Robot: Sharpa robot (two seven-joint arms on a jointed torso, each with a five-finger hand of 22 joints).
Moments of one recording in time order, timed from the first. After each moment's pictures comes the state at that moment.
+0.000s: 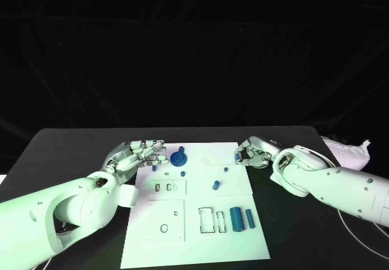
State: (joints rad) left arm 1.14 -0.91 -0.01 1.68 0.01 -0.36 0.42; left_hand 1.44 -0.03 0.19 0.12 0.13 1.02 0.21 0.07 0.07 1.13 0.15 0.07 0.07 1.20 0.08 0.16 0.25 0.17 1.12 0.19 0.17 0.08; right arm 1.04 -0.89 0.11 1.34 -1.41 -0.37 0.01; right_hand 1.43 -0.07 0.20 0.11 0.15 1.07 0.13 0.08 0.08 1.43 0.05 1.28 1.33 1.47 -0.02 1.54 1.31 0.08 1.43 0.09 1.42 1.26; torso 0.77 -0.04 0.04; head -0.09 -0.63
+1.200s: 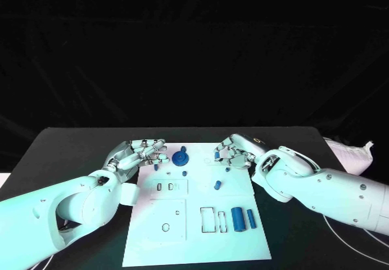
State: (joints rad) left arm 1.14 -0.91 -0.01 1.67 0.01 -0.35 0.42; left_hand 1.44 -0.03 0.19 0.12 0.13 1.02 0.21 0.07 0.07 1.13 0.15 0.07 0.07 1.20 0.08 0.16 0.25 0.17 1.12 0.19 0.17 0.08; right arm 1.04 -0.84 0.13 1.53 -1.49 -0.46 -0.05; right_hand 1.39 -0.02 0.23 0.10 0.16 1.13 0.12 0.11 0.09 1.43 0.02 1.28 1.34 1.46 -0.06 1.55 1.31 0.07 1.43 0.05 1.43 1.27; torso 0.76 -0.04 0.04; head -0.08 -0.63
